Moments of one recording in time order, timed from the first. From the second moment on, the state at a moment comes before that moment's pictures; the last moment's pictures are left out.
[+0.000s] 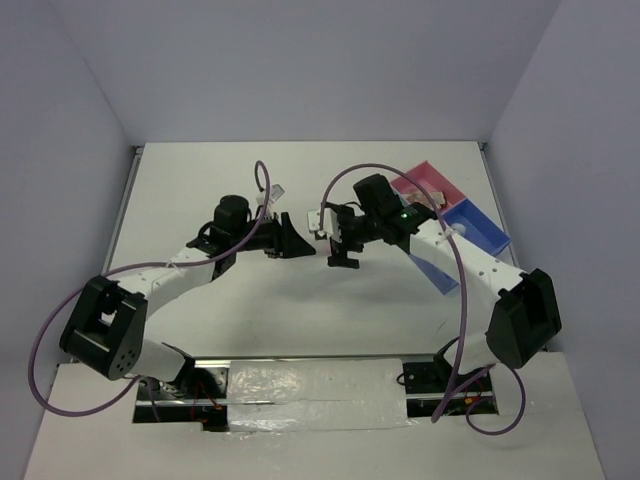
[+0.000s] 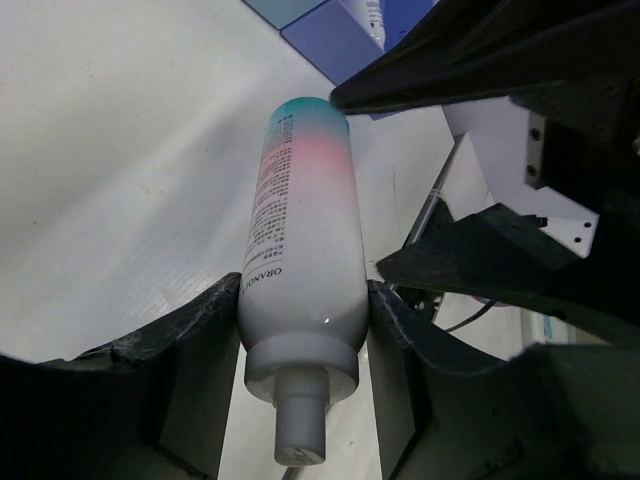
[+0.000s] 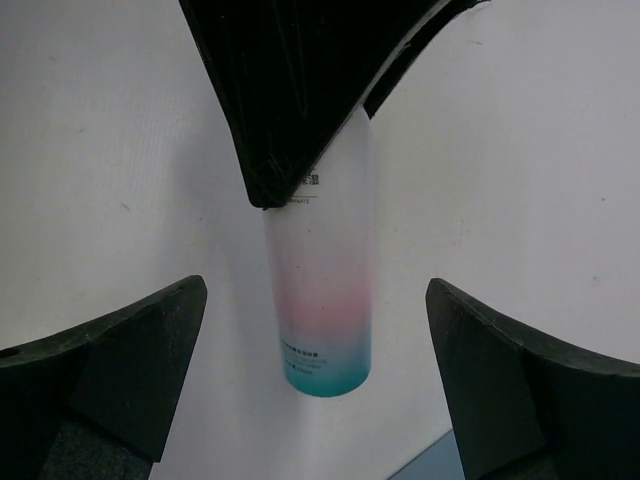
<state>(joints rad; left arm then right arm) -0.44 1.42 0.77 0.22 0.71 -0.62 0.59 1.42 1.16 -0.54 -0.62 -0.96</state>
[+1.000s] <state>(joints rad) -0.45 1.37 0.78 0.19 0.71 -0.65 0.67 1.47 1.12 -0.48 -0.48 -0.93</state>
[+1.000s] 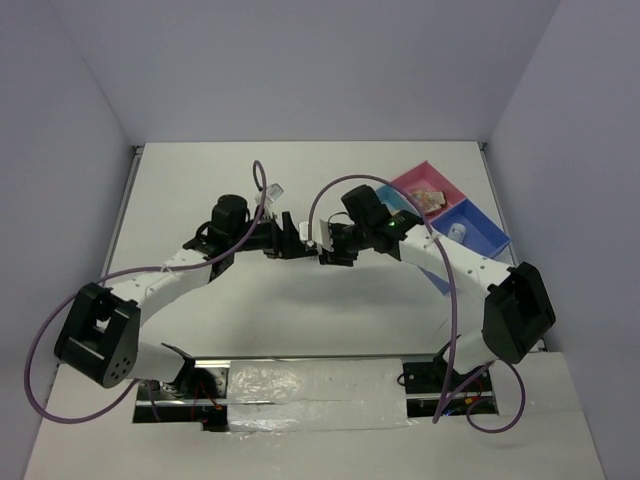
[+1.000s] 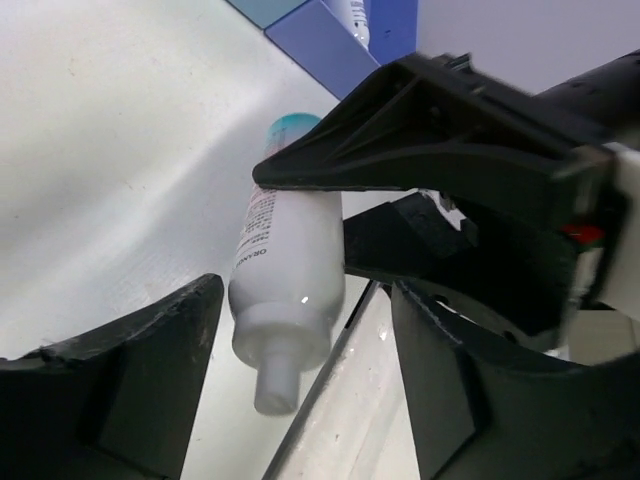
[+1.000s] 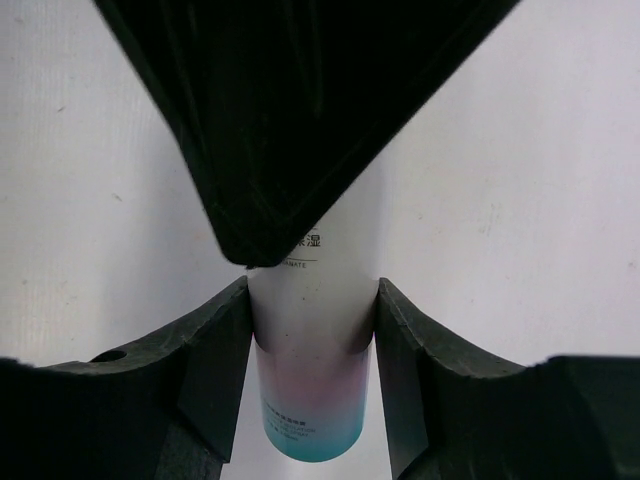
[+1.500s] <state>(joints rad) -0.29 1.18 0.83 0.00 0.54 -0.57 0.55 1.29 1.04 -0.52 -0.50 -0.81</state>
